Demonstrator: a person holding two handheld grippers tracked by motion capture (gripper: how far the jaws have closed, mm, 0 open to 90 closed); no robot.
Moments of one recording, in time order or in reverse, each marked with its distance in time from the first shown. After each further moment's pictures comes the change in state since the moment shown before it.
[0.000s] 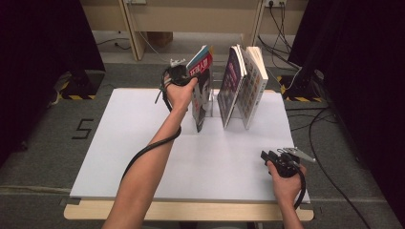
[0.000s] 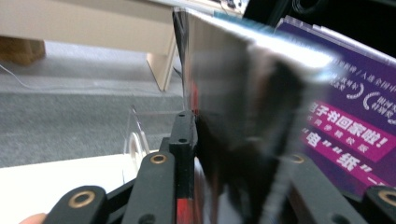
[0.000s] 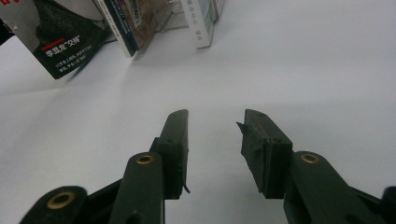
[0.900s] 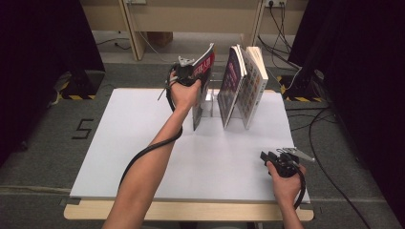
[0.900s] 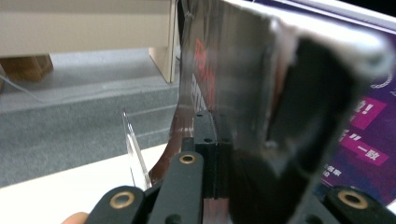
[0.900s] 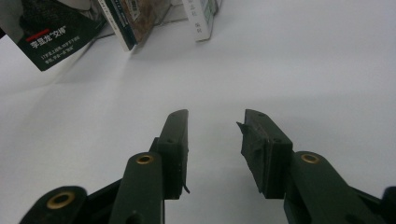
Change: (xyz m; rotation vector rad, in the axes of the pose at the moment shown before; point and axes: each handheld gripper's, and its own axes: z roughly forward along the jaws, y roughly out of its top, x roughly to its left) left arm -0.023 0.006 -0.007 0.029 0.031 0.181; right arm -0.001 -0.001 0.002 0.024 -0.001 0.006
